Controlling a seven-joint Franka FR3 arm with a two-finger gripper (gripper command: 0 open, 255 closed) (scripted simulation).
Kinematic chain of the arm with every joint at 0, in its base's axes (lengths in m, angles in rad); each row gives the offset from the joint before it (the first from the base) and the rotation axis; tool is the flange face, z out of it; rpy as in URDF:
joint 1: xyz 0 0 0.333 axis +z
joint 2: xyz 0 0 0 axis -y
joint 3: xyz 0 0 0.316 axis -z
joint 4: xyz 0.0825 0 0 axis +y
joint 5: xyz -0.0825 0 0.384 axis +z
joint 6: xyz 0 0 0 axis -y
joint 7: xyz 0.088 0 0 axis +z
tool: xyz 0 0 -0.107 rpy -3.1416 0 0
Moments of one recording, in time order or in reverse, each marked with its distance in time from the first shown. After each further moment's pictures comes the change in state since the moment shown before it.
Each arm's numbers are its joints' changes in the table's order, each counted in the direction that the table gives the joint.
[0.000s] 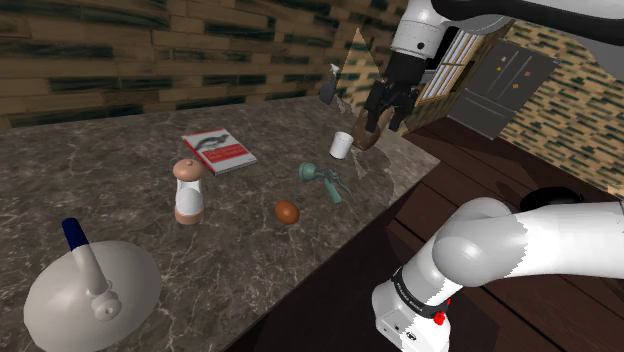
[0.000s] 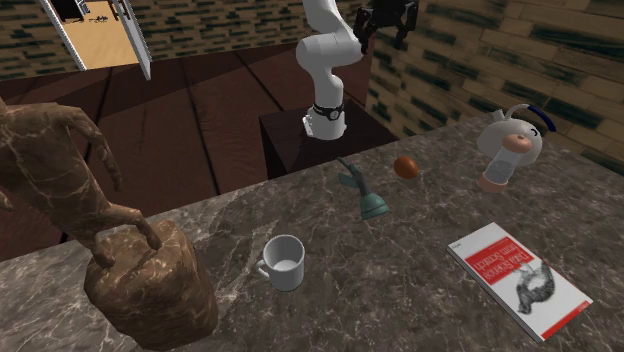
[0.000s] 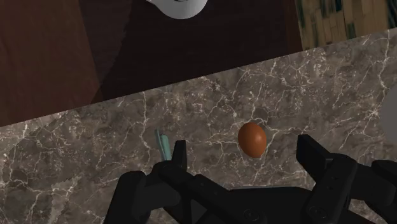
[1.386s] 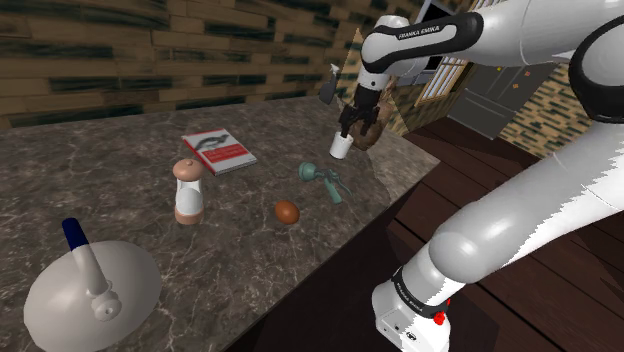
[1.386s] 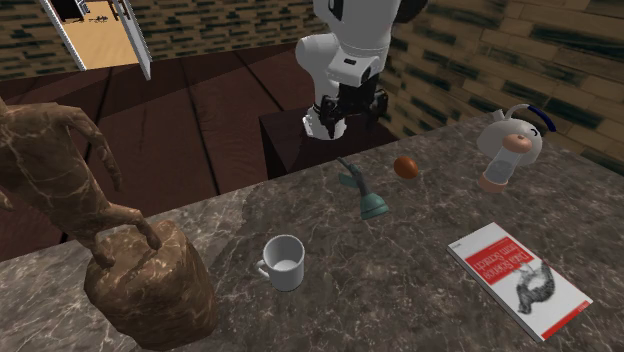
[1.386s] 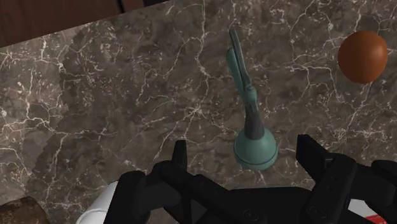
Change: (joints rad) arm -0.082 -0.527 0.195 -0.094 -0.122 0.479 0.239
